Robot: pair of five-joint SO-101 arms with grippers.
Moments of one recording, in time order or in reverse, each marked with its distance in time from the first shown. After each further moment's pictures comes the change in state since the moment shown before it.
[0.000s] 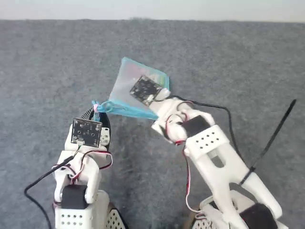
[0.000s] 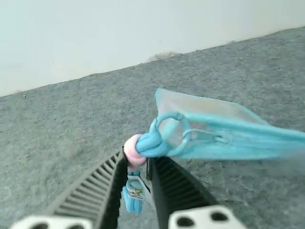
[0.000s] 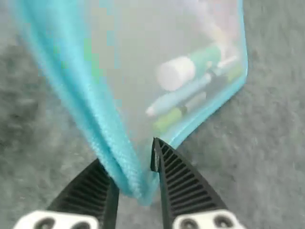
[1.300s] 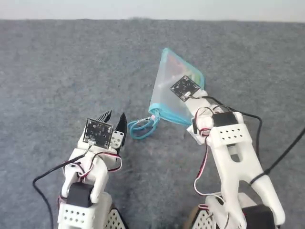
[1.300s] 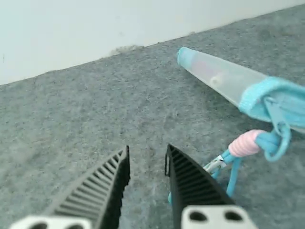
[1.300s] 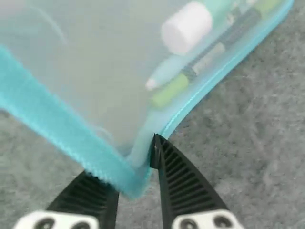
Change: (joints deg) left arm 8.6 -0.1 5.0 -2.4 2.3; right arm 16.6 0.1 4.0 10.5 5.1
